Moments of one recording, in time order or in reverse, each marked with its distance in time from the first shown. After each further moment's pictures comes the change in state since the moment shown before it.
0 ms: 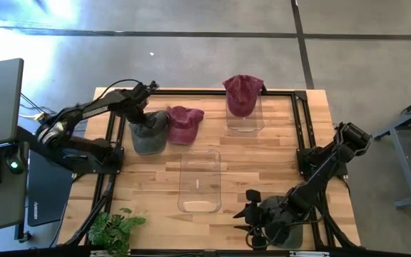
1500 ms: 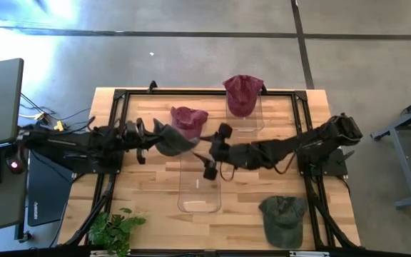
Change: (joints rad) left arm -0.991 -0.803 -0.487 1.076 -0.271 0.022; right arm -0.562 0.001 0.167 0.296 0.062 -0.614
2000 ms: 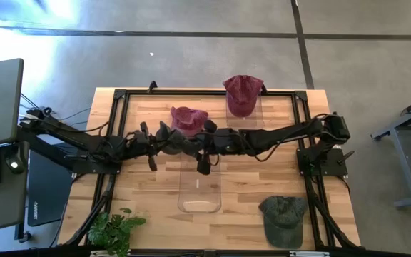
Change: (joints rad) left arm -0.211 0.312 0.096 0.168 -0.332 0.183; right arm -0.165 0.110 0.031 -0.011 -0.399 0.087
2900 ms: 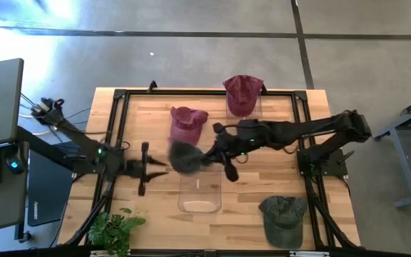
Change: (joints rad) left arm -0.344 0.071 0.138 -0.236 -0.023 0.323; right arm 0.027 -0.233 -0.002 -0.190 -0.347 0.012
